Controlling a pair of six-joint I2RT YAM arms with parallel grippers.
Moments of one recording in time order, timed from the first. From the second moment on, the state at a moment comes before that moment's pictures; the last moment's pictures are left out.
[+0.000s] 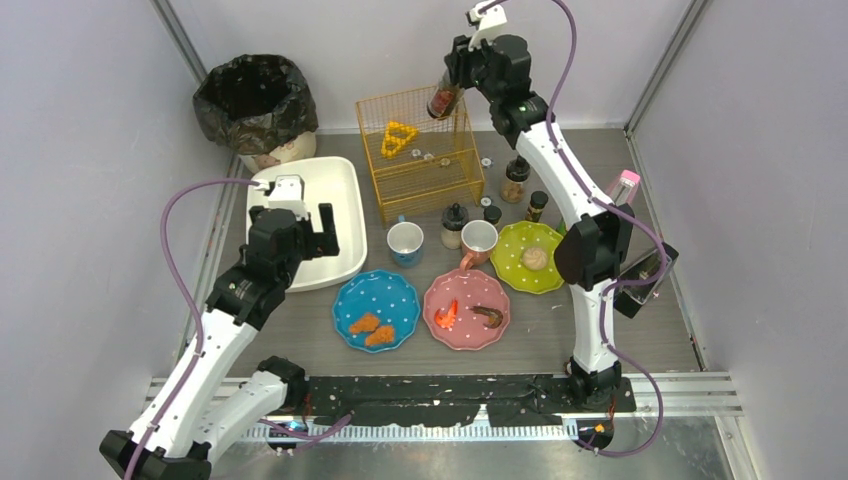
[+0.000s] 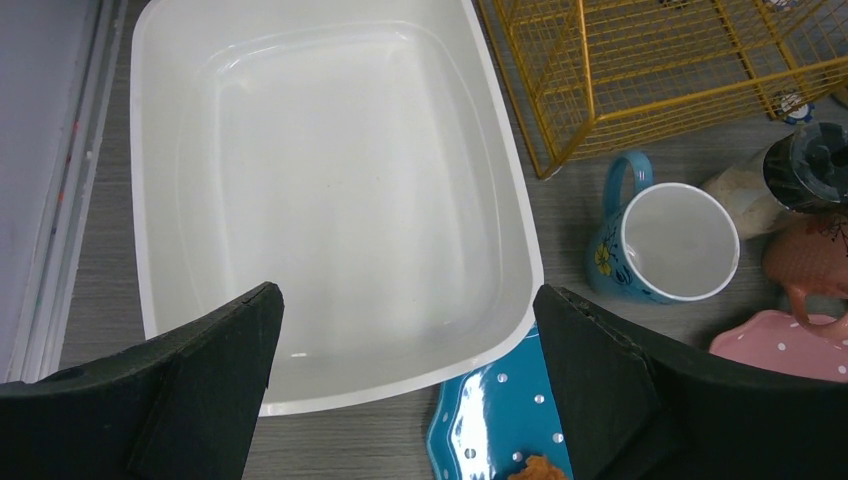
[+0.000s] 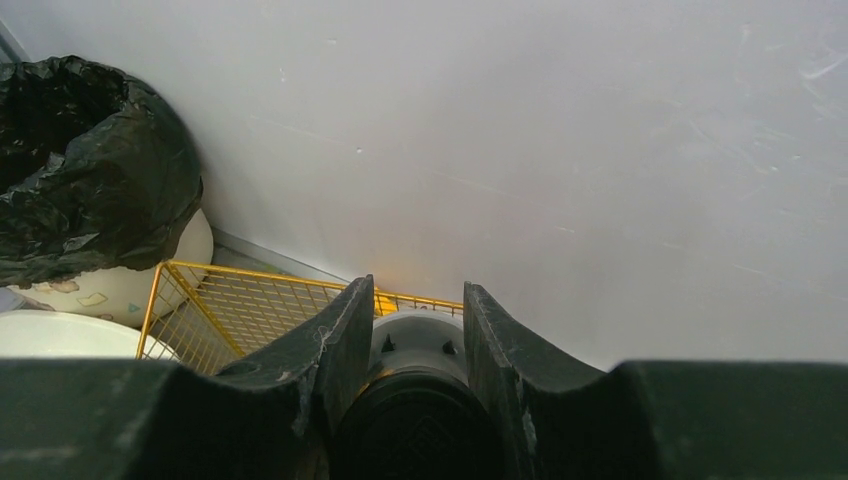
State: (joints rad) left arm -0.41 0.81 0.90 -0.54 -0.35 -0.21; right arm 0.40 2.13 2.26 -0.11 -0.03 0.00
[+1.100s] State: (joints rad) left arm -0.41 0.84 0.90 -0.55 -0.32 -0.26; right arm 0.41 2.31 2.11 0.63 -0.01 0.00
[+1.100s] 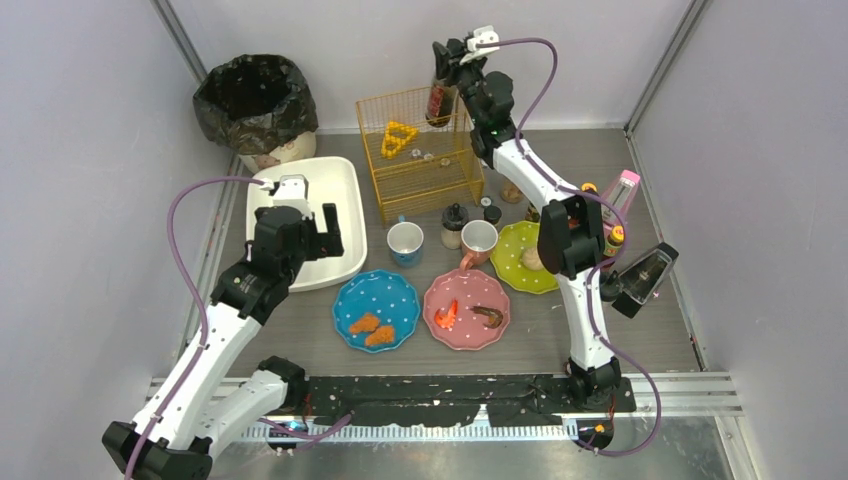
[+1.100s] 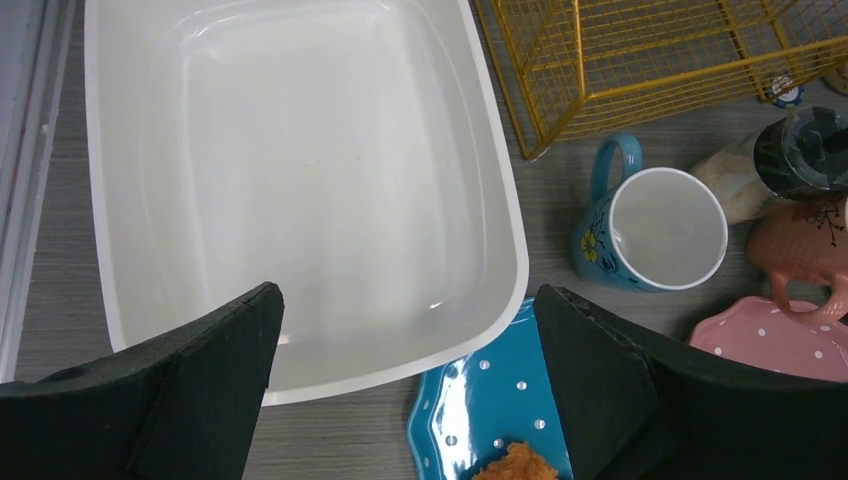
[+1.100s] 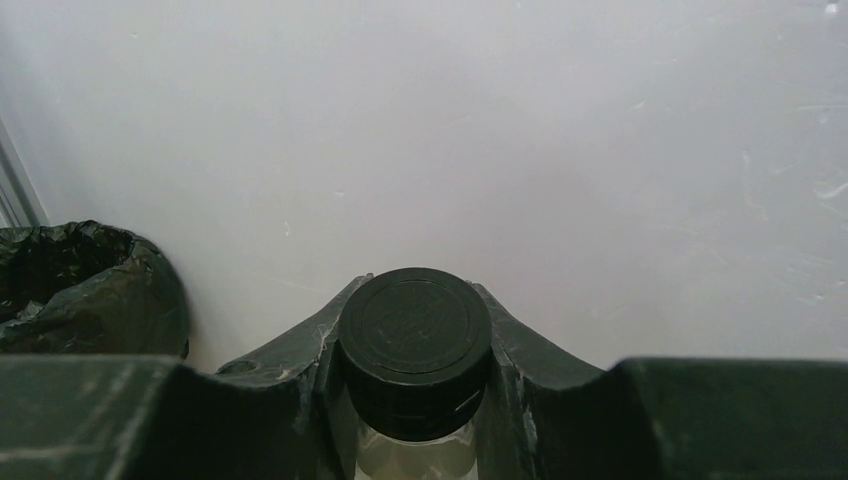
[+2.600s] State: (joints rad) left arm -0.41 0.80 0.84 -0.57 -0.30 -0.31; right arm 0.43 2.38 2.08 0.45 0.02 0.03
